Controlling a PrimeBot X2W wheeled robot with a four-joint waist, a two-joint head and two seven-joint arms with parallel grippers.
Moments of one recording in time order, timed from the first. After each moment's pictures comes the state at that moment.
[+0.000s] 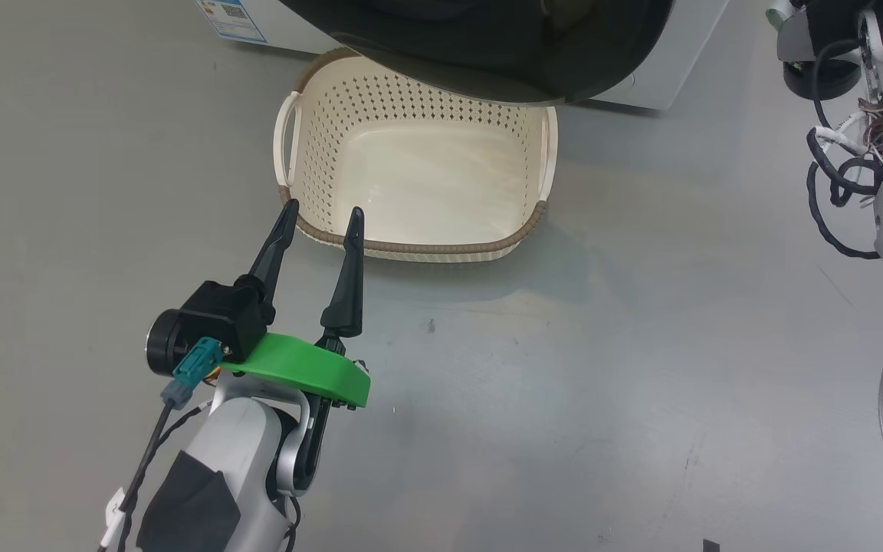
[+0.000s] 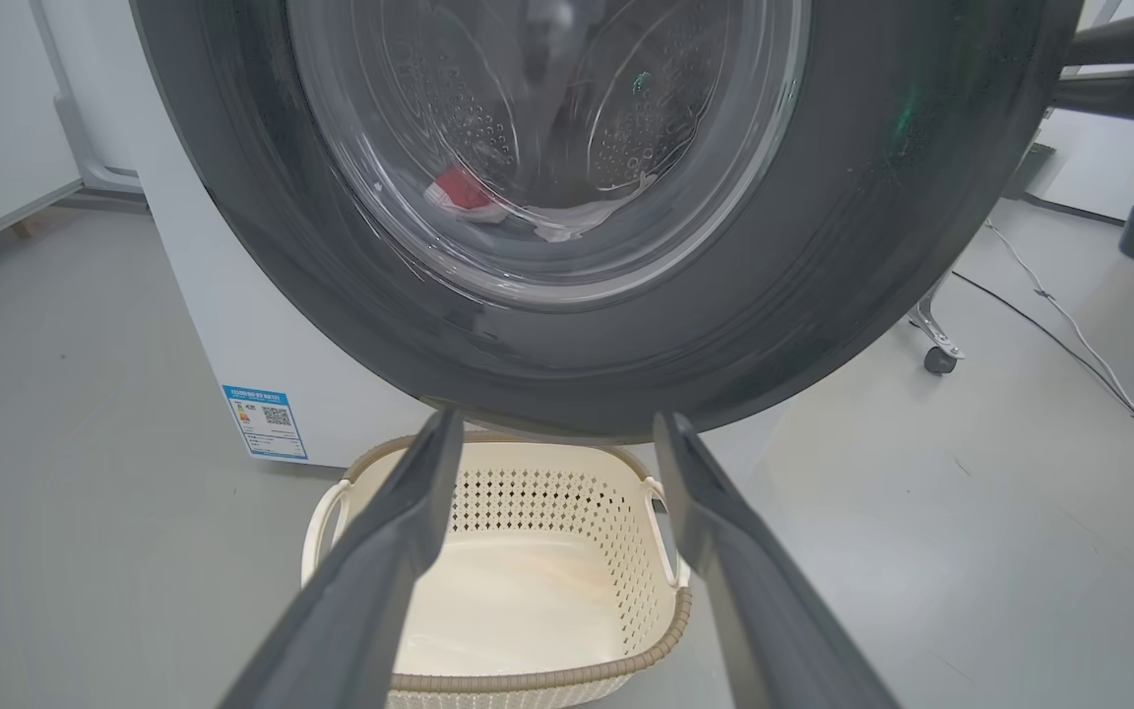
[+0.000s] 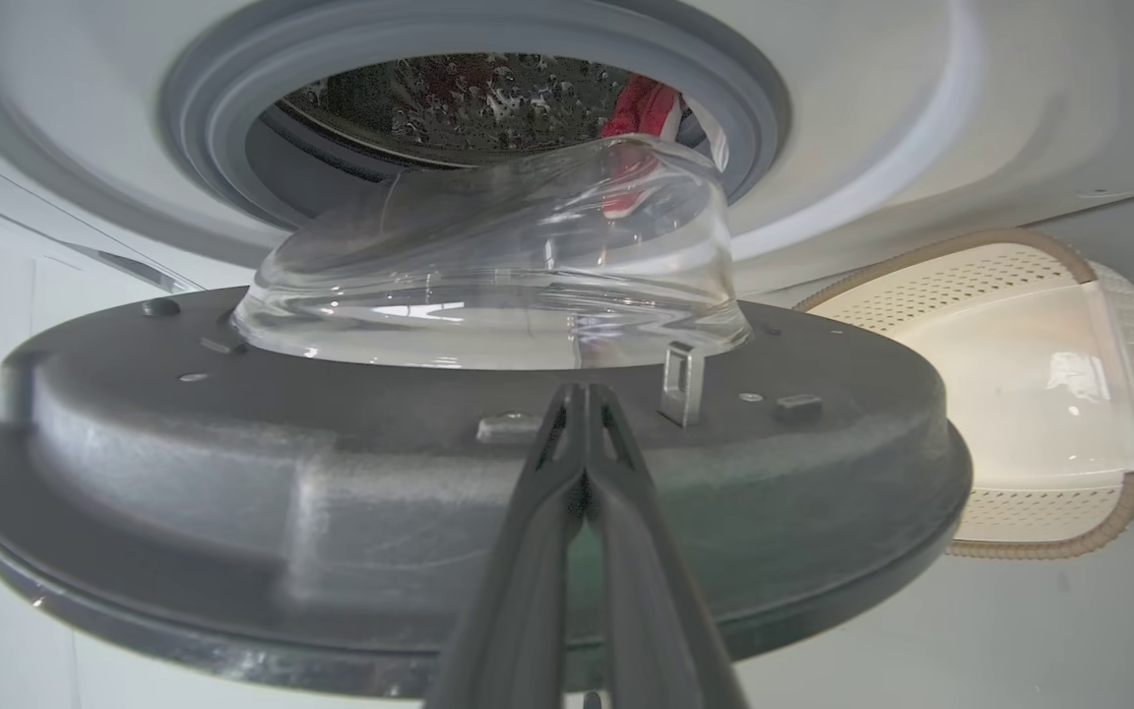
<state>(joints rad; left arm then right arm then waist) -0.41 0.03 -0.46 0.24 -0.50 0.12 -0.25 -1.21 -0.12 0.04 0.84 1.33 0.03 0.76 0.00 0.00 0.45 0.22</state>
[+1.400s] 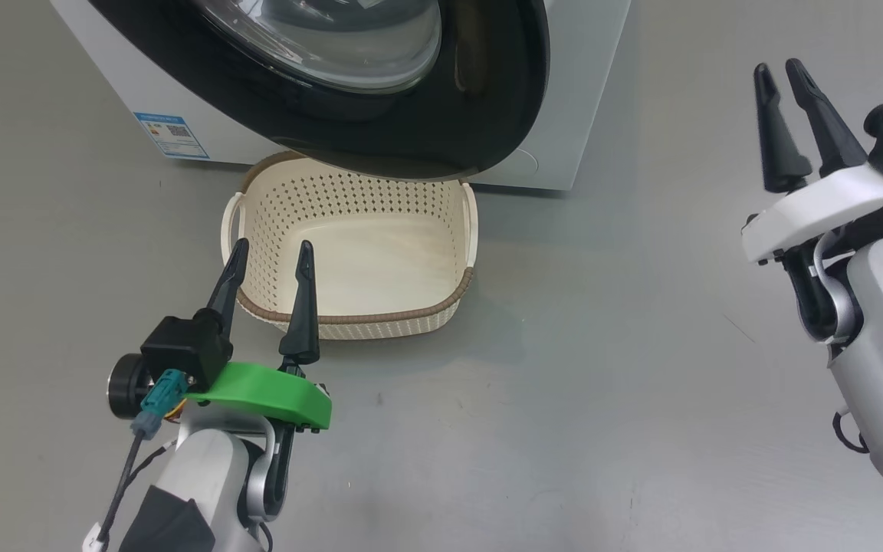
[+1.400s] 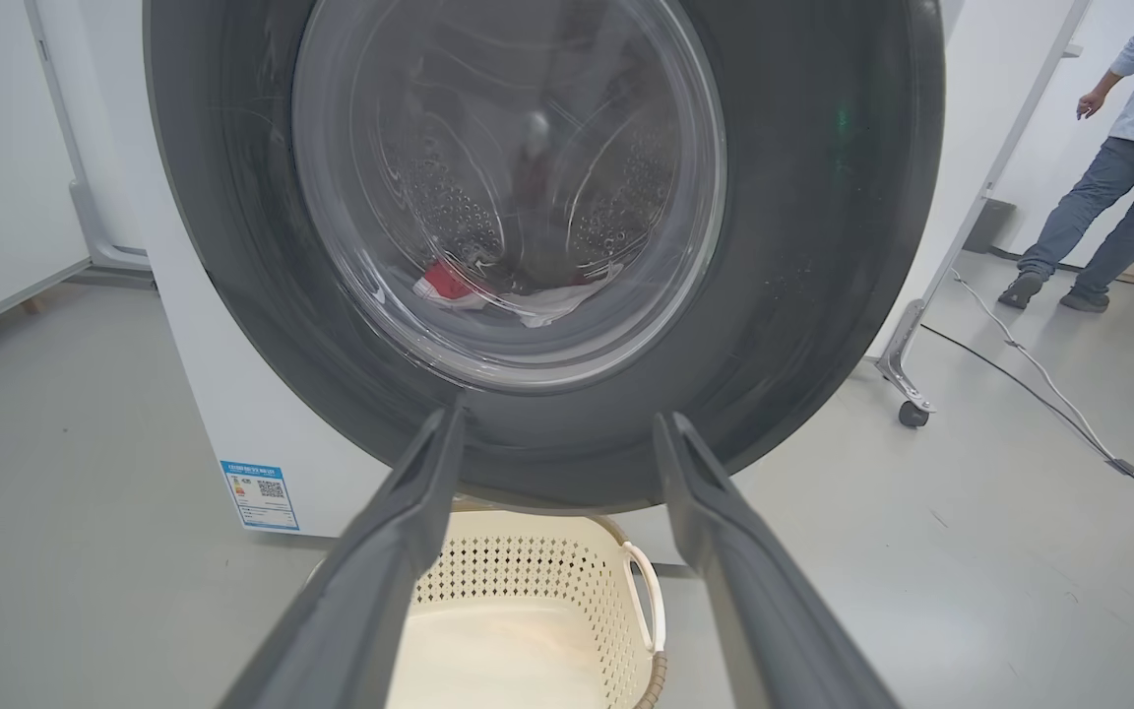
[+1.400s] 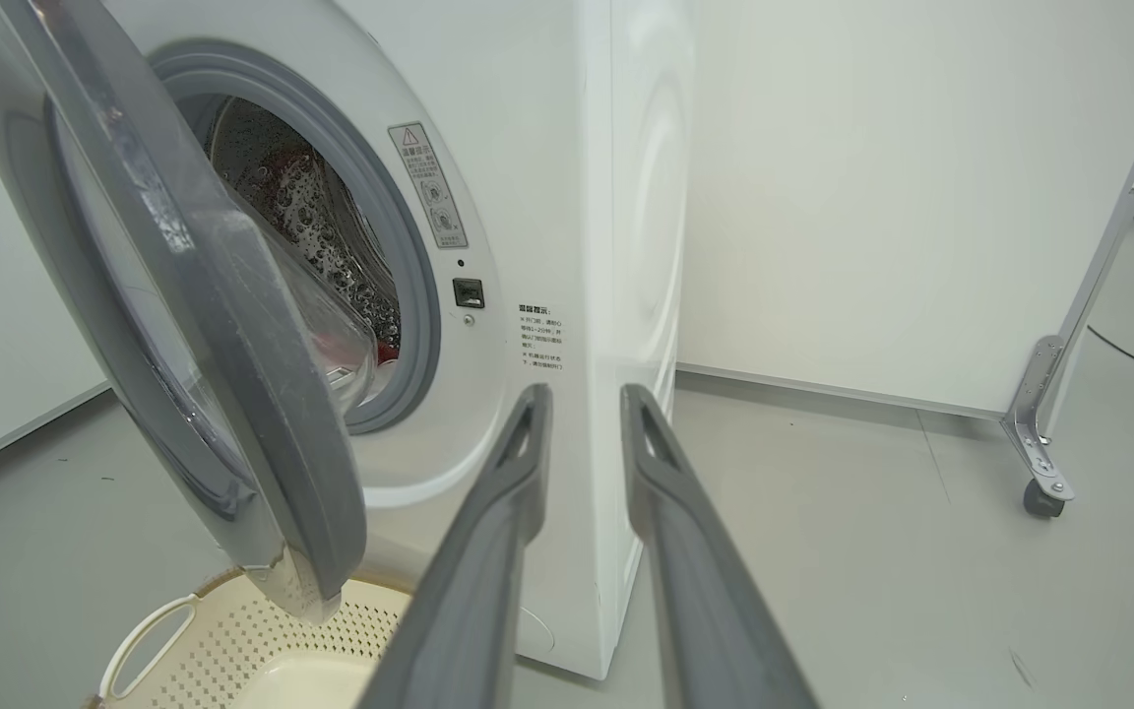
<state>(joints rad) -0.32 0.03 -0.35 0.26 -0.45 0.12 -0.25 -0.65 -0.35 0.42 0.45 0.60 0.05 -0.20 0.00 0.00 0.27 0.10</state>
